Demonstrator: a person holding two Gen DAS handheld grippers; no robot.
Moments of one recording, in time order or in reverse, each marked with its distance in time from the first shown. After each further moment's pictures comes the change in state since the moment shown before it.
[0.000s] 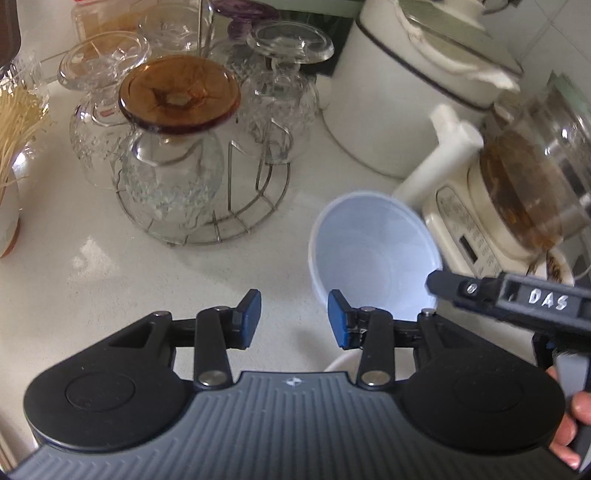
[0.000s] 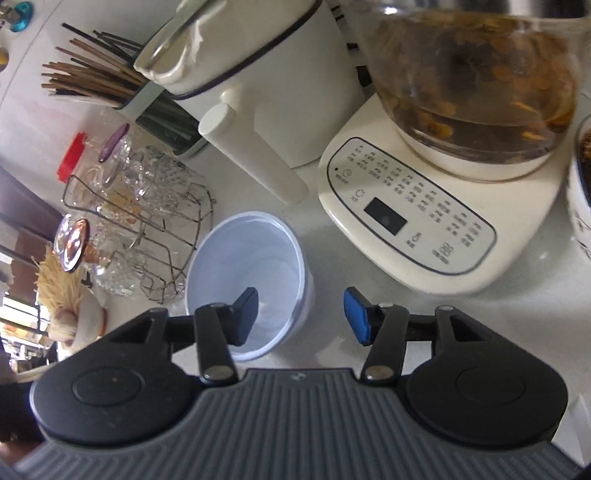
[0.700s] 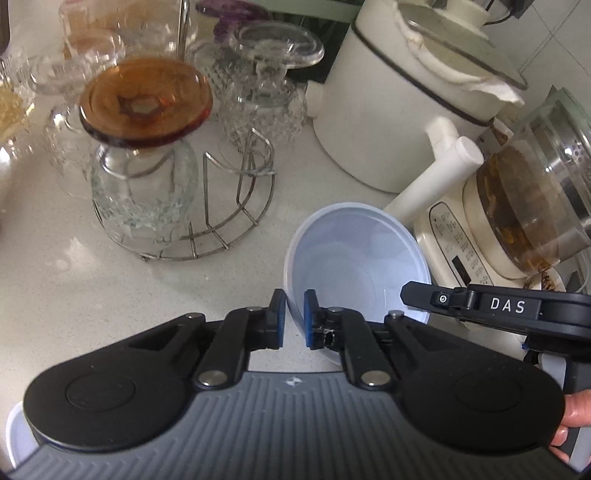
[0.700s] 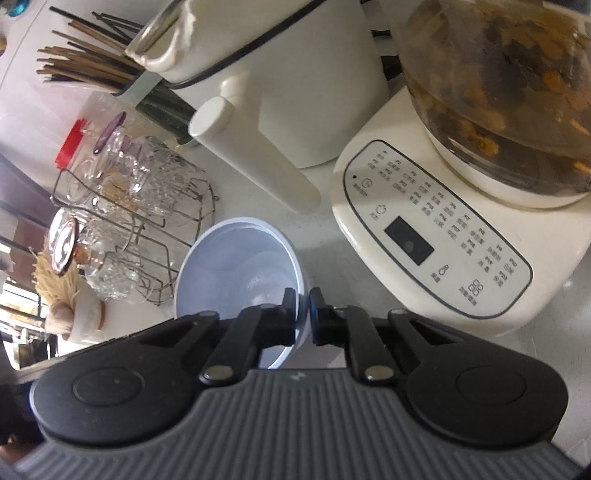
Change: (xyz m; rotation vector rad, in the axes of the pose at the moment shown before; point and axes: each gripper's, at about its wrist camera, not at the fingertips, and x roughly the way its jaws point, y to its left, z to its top) left arm 0.011 -0.012 0.006 -0.016 -0.034 -0.024; right arm 0.028 0.001 0.016 -0.051 0.047 0.038
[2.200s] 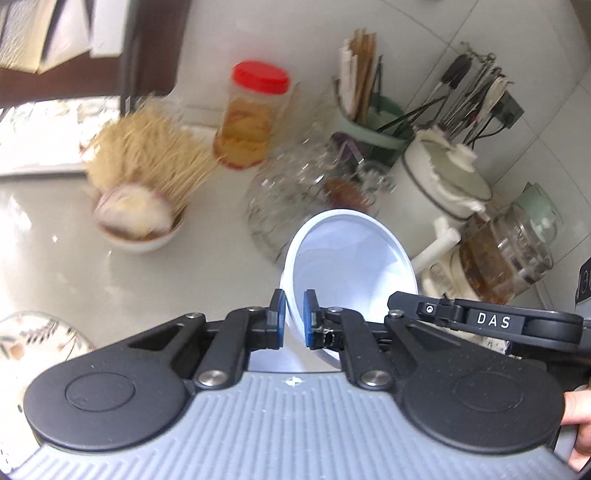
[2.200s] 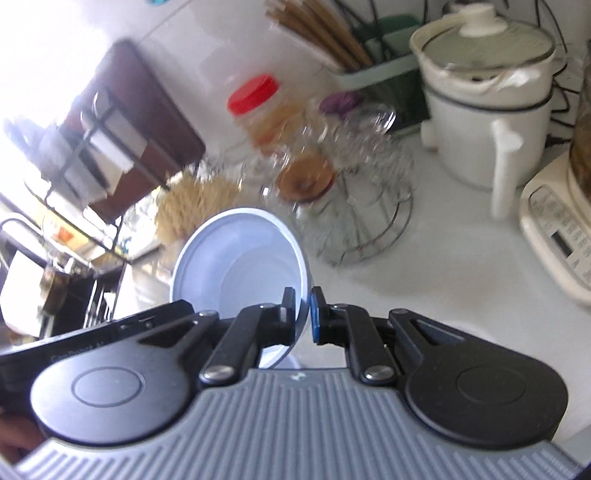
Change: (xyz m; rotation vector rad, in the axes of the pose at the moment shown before) left arm -0.196 0.131 -0.065 -0.144 -0.221 -0.026; right arm -0.058 0.164 -0.080 -0.281 -0.061 0.124
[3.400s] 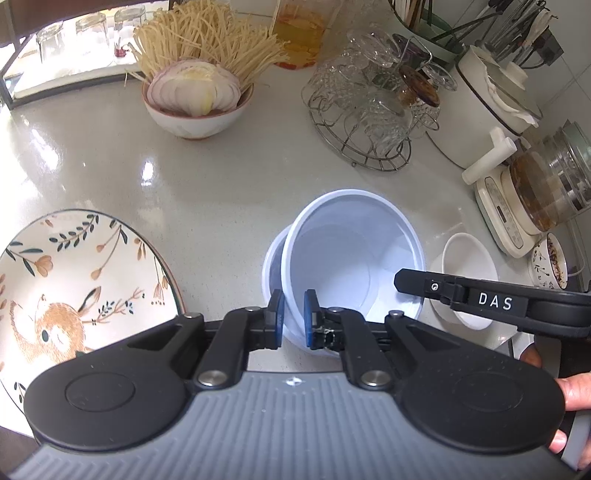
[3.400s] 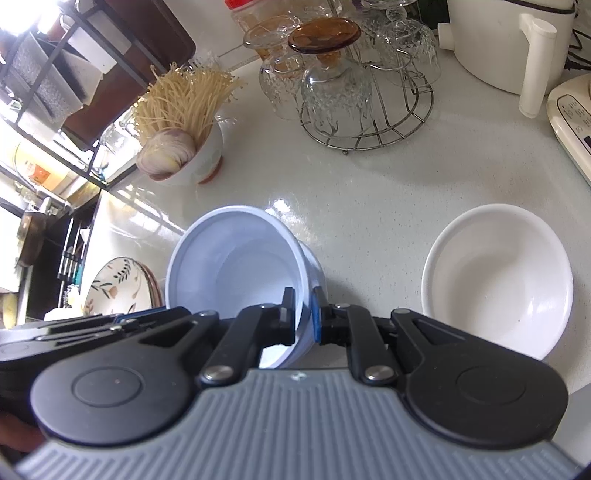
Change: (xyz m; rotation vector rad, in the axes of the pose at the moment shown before) left arm 0.018 0.050 -0.051 0.003 0.236 0.088; right arm 0.049 0.023 -0.065 -0.003 0.186 -0.065
